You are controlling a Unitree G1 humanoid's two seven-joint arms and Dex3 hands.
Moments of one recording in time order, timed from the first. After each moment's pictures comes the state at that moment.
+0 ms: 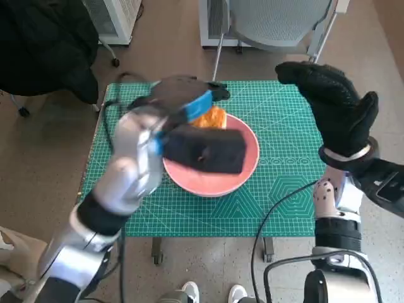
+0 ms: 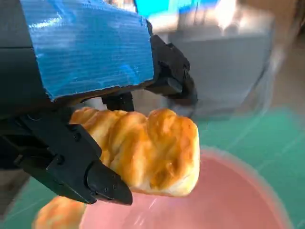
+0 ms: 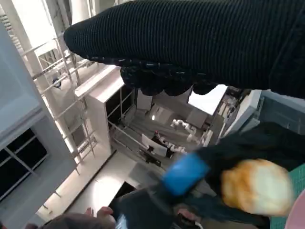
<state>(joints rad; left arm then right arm) -1.06 0.32 -0.54 0.29 0.91 0.44 -0.74 -0.80 -0.17 -0.26 0.62 0.49 -0.69 0.86</state>
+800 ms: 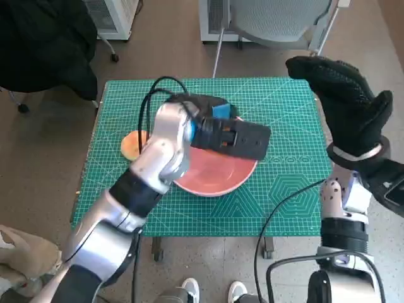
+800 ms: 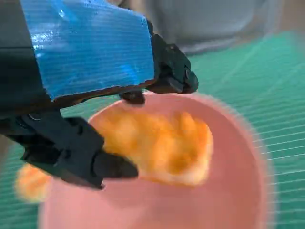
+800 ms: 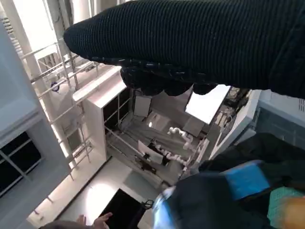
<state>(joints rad) -1.06 0.24 -0.53 0.41 0.81 0.36 -0.72 -0.77 -0.19 -0.25 0.57 0.46 -0.69 0.80</state>
